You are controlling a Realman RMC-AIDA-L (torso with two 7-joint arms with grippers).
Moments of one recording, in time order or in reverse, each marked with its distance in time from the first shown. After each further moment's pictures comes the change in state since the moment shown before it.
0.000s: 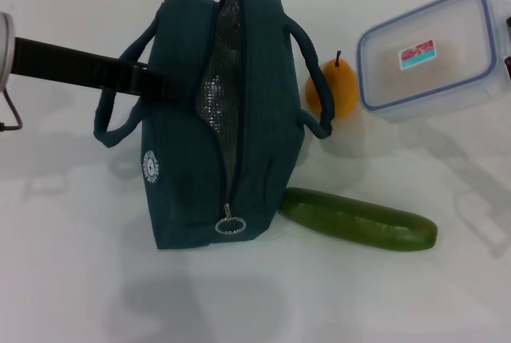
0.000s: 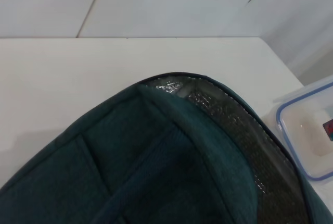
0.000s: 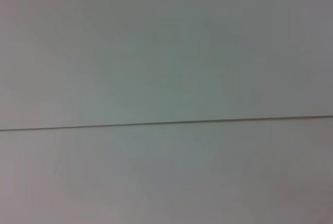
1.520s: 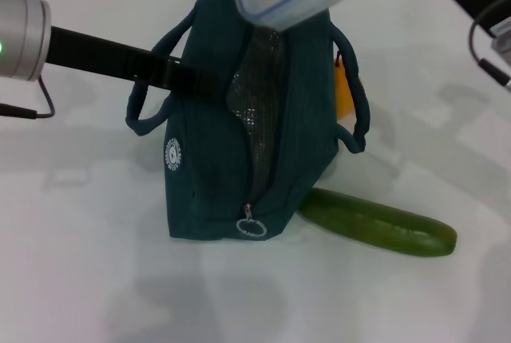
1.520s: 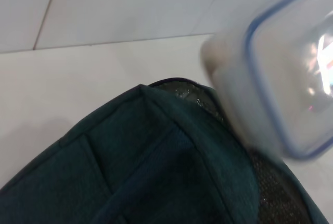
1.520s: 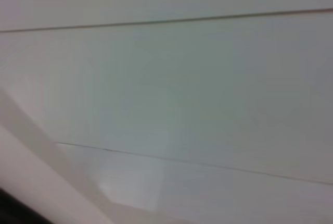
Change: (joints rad) left arm -0.037 -0.001 0.067 -0.027 -0.040 -0.038 0.026; right arm 0.367 0.008 -0.084 0.038 0.071 0.048 0.001
